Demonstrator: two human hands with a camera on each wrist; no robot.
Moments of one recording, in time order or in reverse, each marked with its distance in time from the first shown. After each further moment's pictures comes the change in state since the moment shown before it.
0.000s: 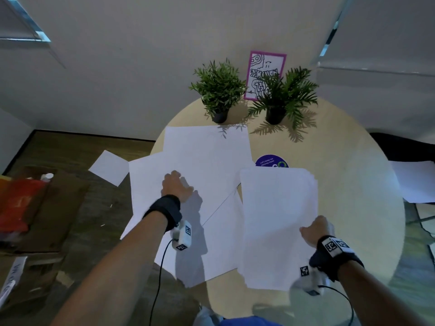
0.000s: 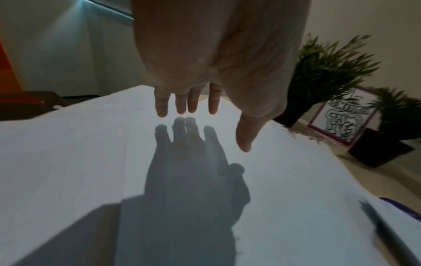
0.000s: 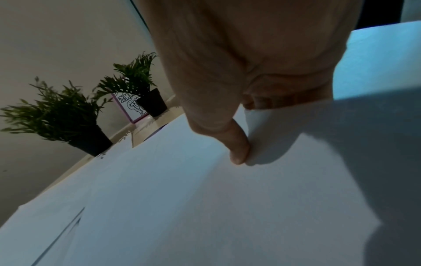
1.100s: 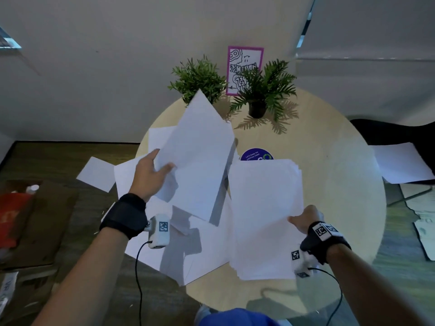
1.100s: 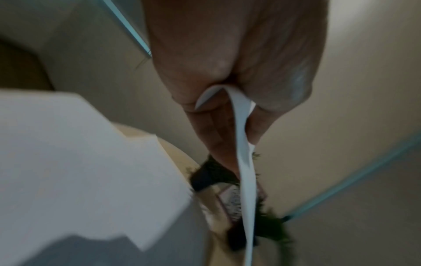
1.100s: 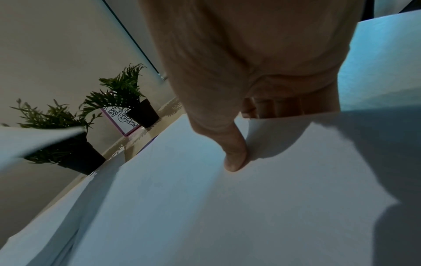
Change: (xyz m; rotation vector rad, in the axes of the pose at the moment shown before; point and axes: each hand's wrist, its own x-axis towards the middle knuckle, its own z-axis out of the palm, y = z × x) left_hand -0.051 0.038 -0.079 -0.483 0.019 0.426; right_hand 0.005 0.012 -0.009 0.038 -0.023 0.029
